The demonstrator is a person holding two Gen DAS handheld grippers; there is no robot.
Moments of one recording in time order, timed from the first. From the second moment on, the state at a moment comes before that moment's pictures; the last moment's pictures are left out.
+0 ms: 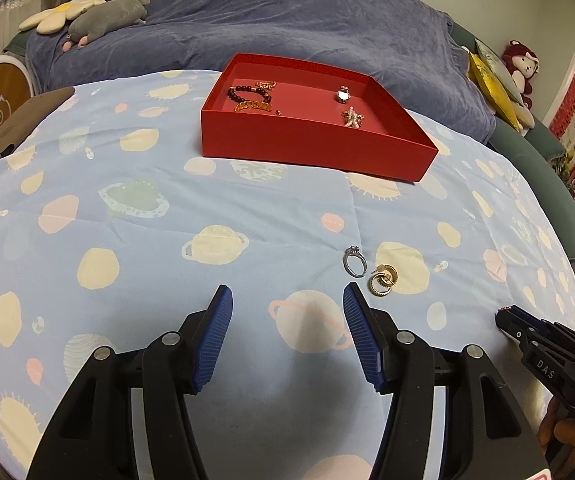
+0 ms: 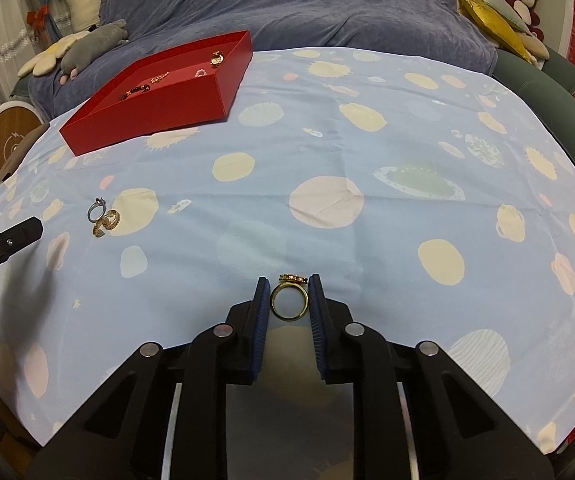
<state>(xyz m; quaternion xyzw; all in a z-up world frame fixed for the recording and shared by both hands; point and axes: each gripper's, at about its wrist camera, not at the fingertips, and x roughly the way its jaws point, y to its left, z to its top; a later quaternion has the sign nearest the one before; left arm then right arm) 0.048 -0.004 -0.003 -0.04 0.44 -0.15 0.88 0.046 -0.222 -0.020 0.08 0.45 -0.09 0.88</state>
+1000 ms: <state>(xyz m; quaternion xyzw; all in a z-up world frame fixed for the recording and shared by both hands) 0.084 -0.060 -0.023 -0.02 0.44 -0.17 0.88 0.065 -0.190 -0.003 0.12 0.43 -0.02 0.90</state>
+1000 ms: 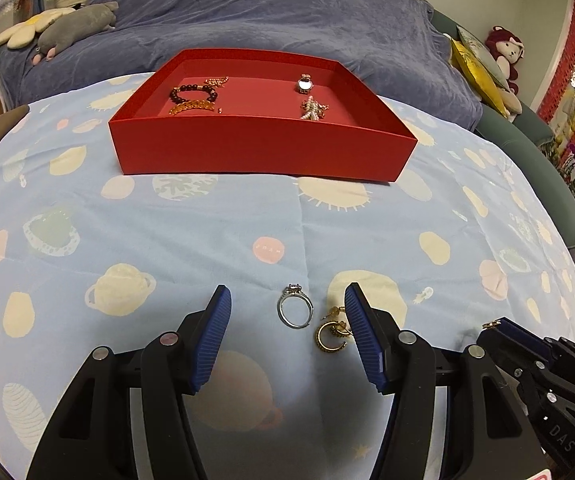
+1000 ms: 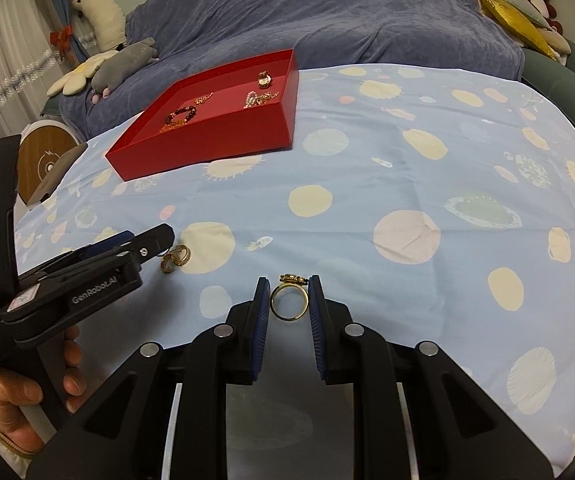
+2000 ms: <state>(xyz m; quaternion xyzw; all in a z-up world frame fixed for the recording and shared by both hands) 0.074 -0.084 -0.027 0.10 0.43 -0.15 0.89 0.067 -0.178 0.001 0.13 0.42 -0.01 0.90</state>
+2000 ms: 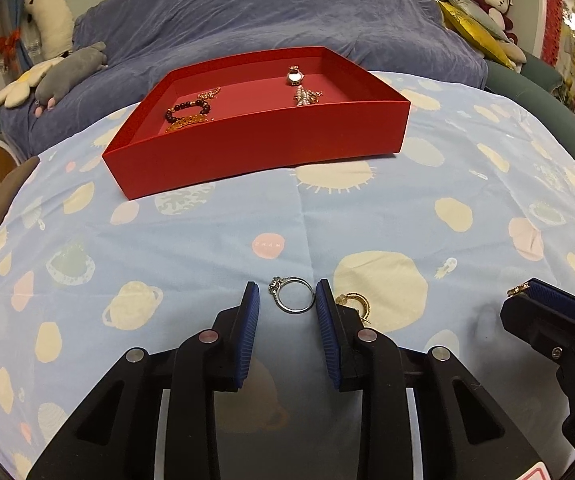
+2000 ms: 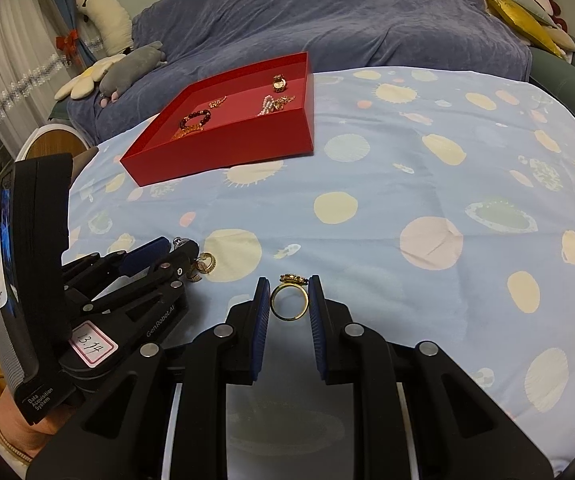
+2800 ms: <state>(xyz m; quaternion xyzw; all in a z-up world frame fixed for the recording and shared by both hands) 0.070 -0.030 0.036 -0.02 0.40 -0.19 0.90 0.081 -0.156 0.028 0.14 0.40 0.03 0.91</state>
